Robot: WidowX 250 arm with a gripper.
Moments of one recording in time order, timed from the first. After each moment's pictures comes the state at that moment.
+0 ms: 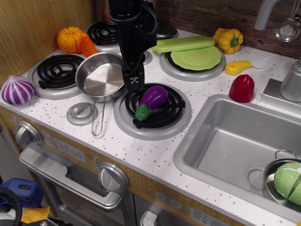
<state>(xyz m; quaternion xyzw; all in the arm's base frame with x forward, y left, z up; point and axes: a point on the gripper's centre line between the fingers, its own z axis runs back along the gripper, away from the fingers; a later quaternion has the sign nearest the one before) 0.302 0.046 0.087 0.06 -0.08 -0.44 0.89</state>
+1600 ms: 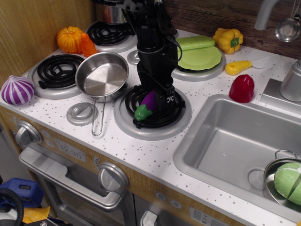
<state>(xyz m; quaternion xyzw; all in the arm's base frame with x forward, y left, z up) 0.340 0.026 0.026 0.01 -0.10 -0.29 0.95</state>
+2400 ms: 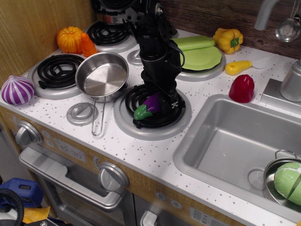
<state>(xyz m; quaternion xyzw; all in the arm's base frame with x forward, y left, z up) 0.336 0.018 0.016 0.00 -0.09 -0.29 0.95</state>
